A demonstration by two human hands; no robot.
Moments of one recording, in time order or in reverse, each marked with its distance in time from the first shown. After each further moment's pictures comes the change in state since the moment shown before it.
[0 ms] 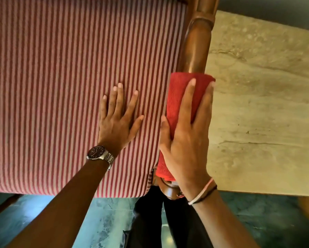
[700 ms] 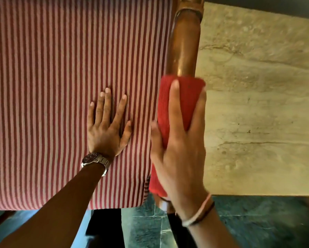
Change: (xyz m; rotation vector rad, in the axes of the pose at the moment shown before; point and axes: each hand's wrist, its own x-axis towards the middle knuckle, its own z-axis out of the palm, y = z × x) left_hand -0.001 -0.009 0.045 0.030 0.223 -0.004; right_hand -0.003 0.000 -0.002 0.142 -0.042 0.080
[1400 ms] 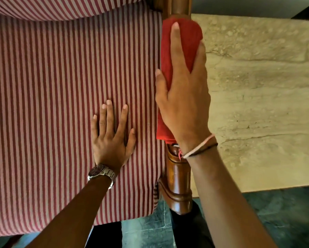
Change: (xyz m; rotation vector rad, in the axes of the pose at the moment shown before) left_hand 0.001 0.002 -0.009 -0.022 -0.035 -0.003; right_hand 0.088 -0.016 -0.003 -0.070 0.166 -0.001
